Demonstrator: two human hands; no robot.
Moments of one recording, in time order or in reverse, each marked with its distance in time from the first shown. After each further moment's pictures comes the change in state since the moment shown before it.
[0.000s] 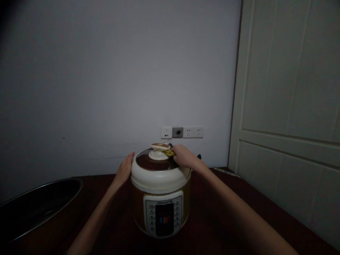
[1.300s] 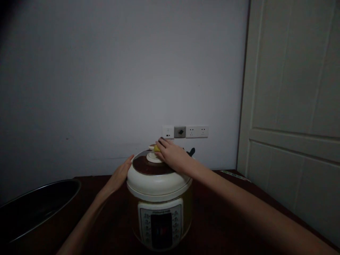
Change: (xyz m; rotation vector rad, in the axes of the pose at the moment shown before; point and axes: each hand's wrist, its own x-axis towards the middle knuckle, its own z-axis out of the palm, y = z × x) left_hand -0.007 0.004 -0.010 0.142 -0.155 0.088; right_hand 0.024 -0.004 0.016 -0.267 0.231 -0.352
